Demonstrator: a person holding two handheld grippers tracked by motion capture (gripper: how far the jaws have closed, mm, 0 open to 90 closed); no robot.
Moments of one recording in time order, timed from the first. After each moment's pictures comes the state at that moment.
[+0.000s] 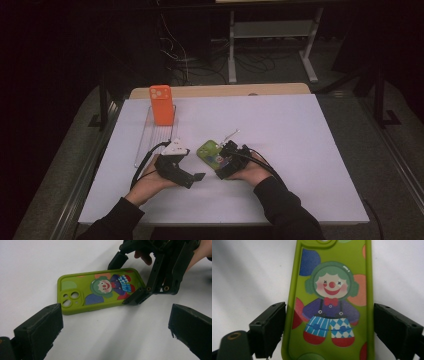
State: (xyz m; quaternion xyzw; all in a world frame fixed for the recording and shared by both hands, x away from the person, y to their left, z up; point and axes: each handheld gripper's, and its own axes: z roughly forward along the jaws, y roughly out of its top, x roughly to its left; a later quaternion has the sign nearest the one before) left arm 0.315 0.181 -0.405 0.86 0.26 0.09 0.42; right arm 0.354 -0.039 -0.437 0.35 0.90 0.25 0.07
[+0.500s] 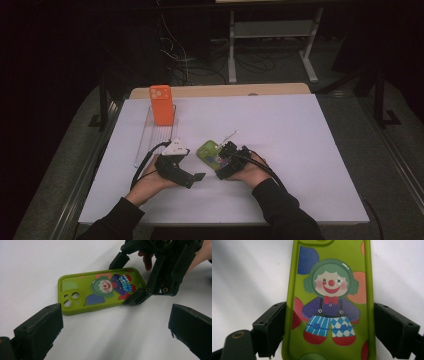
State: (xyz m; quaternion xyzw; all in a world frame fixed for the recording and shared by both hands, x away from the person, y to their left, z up) left arm 0.315 0.180 -0.405 0.86 0.26 0.09 0.42; right arm 0.351 -0.037 -0.438 0.36 0.90 0.24 0.08
